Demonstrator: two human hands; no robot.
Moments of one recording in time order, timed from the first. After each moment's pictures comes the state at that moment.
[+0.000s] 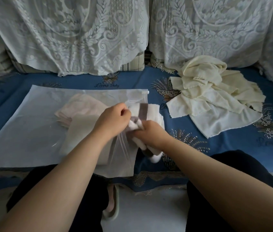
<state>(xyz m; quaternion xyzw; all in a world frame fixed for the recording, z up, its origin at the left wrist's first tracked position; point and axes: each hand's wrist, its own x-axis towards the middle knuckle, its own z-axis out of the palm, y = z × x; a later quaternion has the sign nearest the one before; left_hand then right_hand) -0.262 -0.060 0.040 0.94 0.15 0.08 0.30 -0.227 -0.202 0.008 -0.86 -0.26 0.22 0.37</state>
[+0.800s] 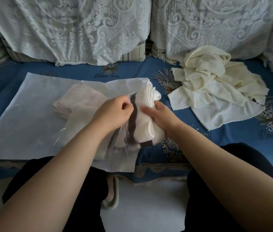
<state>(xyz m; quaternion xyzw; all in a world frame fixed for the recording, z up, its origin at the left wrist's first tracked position) -0.273 -0.060 0.044 0.95 0.11 0.05 0.30 -0.200 -0.210 -0.003 -0.76 -0.09 0.25 0.59</state>
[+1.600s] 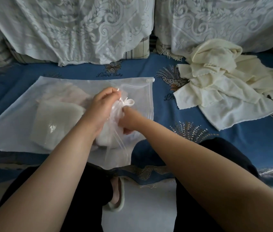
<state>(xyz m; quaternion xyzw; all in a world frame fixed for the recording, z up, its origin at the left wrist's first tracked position) -0.272 -0.039 0.045 0.77 0.16 0.13 0.60 -0.201 -0.118 -0.016 -0.81 -0.23 0.35 0.40</state>
